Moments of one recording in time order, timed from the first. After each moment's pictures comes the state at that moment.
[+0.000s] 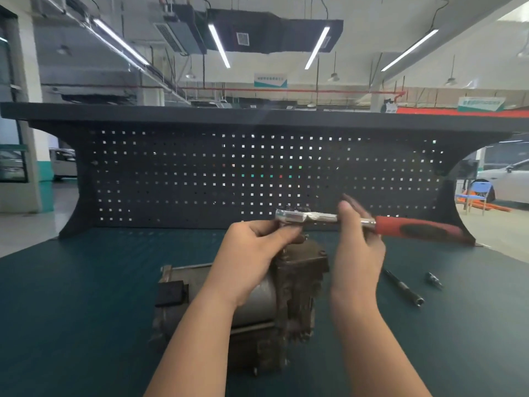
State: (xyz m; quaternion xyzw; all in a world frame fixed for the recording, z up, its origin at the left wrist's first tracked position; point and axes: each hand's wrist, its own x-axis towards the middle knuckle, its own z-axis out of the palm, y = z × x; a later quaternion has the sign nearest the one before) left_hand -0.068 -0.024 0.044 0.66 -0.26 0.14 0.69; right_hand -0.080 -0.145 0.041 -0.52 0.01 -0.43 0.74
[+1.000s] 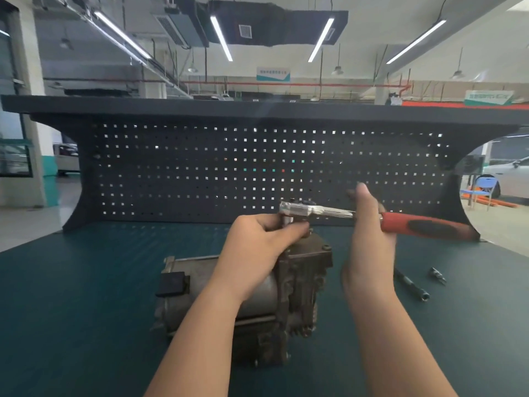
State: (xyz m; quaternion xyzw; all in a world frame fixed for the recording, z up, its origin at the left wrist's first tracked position) left_hand -0.064 -0.026 0.040 0.69 -0.26 0.15 0.66; right_hand -0.077 -0.159 0.047 -0.49 -0.03 -0.41 0.77
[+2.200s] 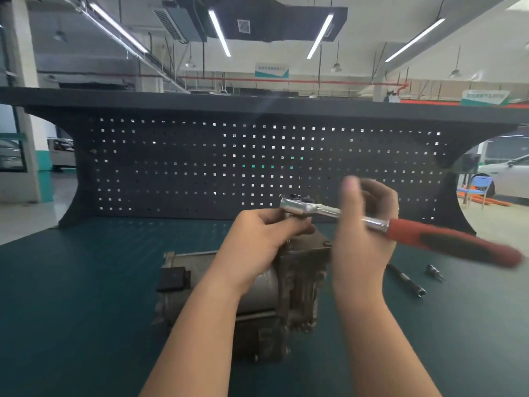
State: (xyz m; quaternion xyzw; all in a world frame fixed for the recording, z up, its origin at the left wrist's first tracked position) left_hand -0.059 -0.026 0.041 0.68 -0.27 0.10 0.67; right_hand -0.083 -0.141 0.047 -0.52 -0.05 -0.54 0.66
